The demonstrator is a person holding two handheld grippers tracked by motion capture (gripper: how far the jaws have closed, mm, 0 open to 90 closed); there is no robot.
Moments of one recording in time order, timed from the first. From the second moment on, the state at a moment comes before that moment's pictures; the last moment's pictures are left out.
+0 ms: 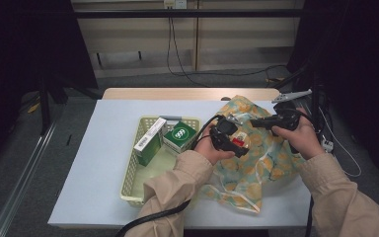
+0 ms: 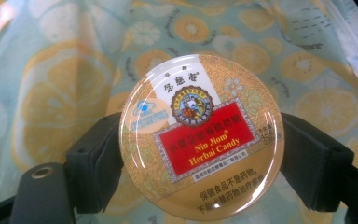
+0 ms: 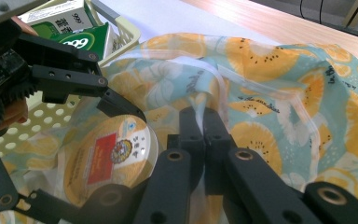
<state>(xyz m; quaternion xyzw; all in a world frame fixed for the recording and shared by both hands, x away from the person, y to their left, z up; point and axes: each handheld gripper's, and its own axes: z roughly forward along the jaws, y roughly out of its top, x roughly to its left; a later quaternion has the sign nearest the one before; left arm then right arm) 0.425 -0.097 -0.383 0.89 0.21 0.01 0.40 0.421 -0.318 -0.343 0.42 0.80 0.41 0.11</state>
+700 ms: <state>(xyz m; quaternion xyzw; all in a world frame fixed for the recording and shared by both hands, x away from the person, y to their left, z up) 0.438 -0.115 -0.391 0.89 0.23 0.02 0.40 0.417 -0.322 -0.341 0.41 0.80 0.42 0.11</state>
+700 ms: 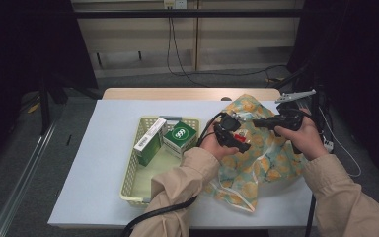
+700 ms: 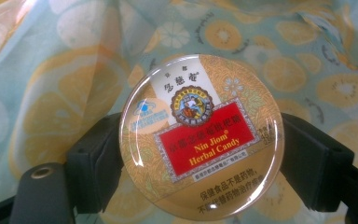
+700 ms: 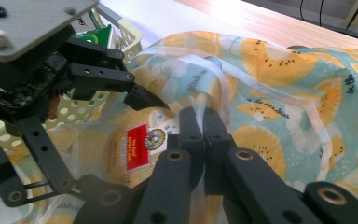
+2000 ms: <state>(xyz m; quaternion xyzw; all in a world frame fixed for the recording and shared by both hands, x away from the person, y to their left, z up) 0.443 -0.102 -0.373 0.88 0.25 0.01 0.41 0.414 -0.334 -0.361 0.44 0.79 0.42 0.09</state>
